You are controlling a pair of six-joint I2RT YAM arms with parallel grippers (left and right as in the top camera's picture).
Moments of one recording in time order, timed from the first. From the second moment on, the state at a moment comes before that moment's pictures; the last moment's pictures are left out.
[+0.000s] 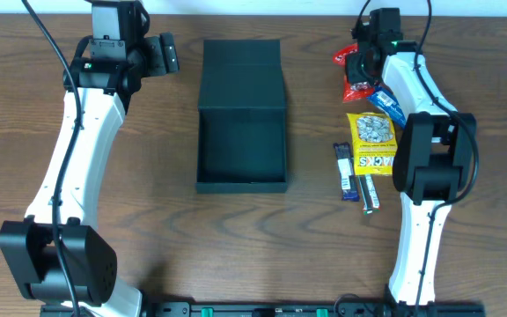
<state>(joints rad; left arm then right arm) -0.07 1.73 1.59 -0.63 -0.03 -0.19 0.02 2.44 2.00 -0.64 -0.01 -0.08</state>
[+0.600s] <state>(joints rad) -0.07 1.73 1.59 -0.63 -0.03 -0.19 0.12 2.31 2.20 -0.82 -0.03 -0.02</state>
